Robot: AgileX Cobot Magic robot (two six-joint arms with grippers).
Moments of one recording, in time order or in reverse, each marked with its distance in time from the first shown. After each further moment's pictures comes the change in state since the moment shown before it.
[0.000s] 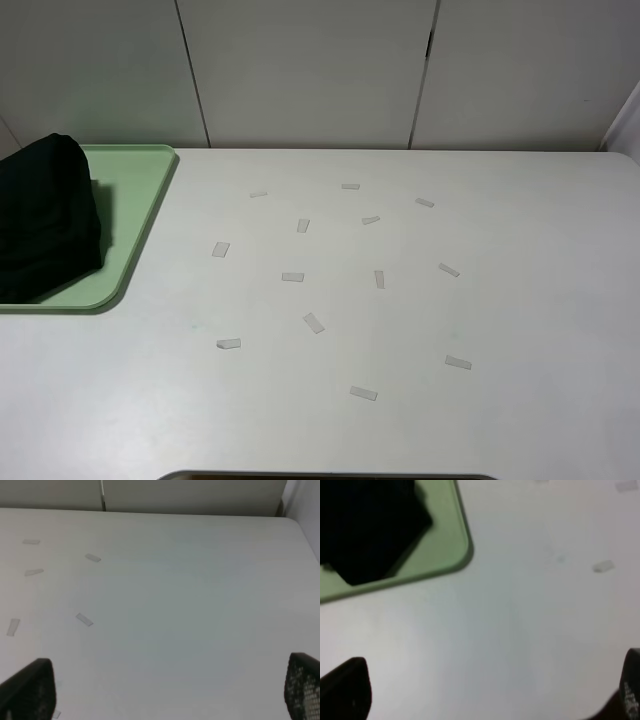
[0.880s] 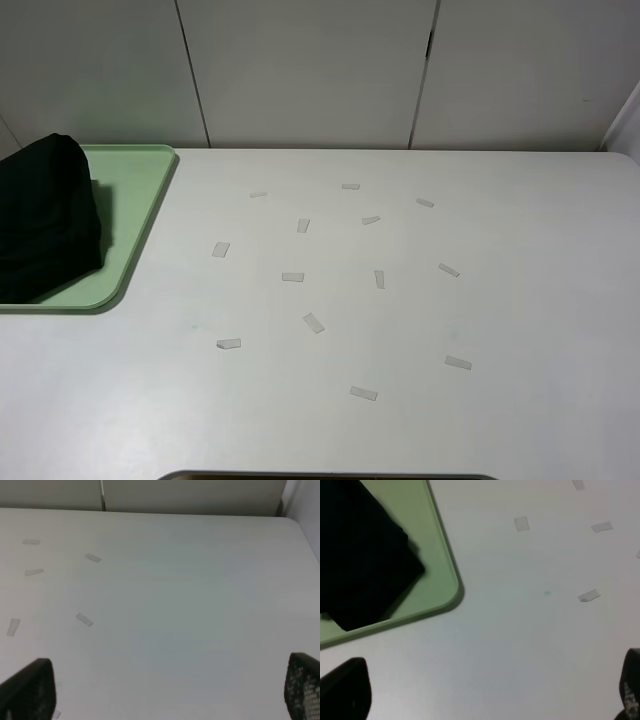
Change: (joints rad) left arm -0.073 -0.269 0.083 0.001 -0.006 -0.019; right arm 0.000 0.000 0.000 0.000 0.000 0.000
